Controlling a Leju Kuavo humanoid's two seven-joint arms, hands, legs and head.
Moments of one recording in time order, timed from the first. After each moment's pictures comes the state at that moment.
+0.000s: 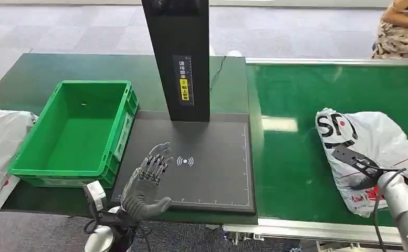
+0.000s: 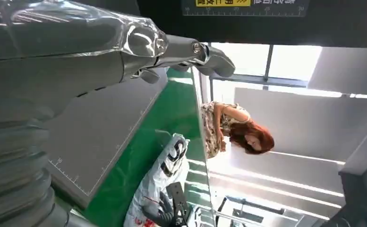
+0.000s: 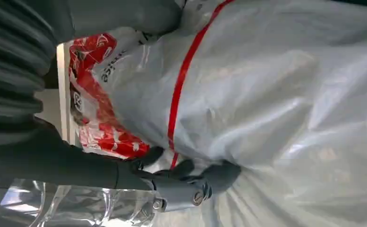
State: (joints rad) left arm 0.04 -0.13 -0.22 -1.53 0.02 -0.33 -0.43; right arm -0.76 -0.43 0.11 -0.35 0.84 0.37 0.19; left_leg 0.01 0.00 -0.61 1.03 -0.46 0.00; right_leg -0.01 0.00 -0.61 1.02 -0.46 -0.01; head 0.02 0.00
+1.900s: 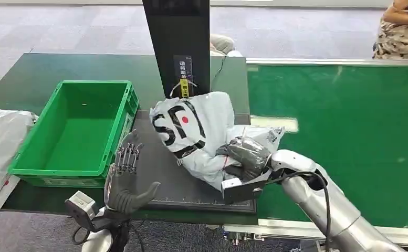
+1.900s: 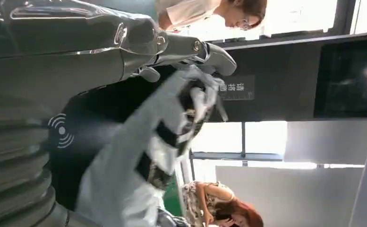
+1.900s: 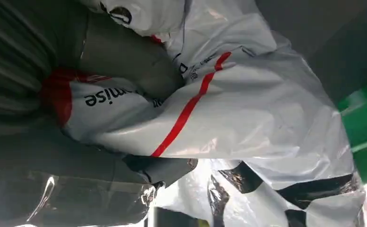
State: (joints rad) left arm 0.07 -0.15 -0.20 -1.62 -0.14 0.00 -0.55; right arm -0.64 -0.25 0.82 -1.28 0.60 0.35 -0.42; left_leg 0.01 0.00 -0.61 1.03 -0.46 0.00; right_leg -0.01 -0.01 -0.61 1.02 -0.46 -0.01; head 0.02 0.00
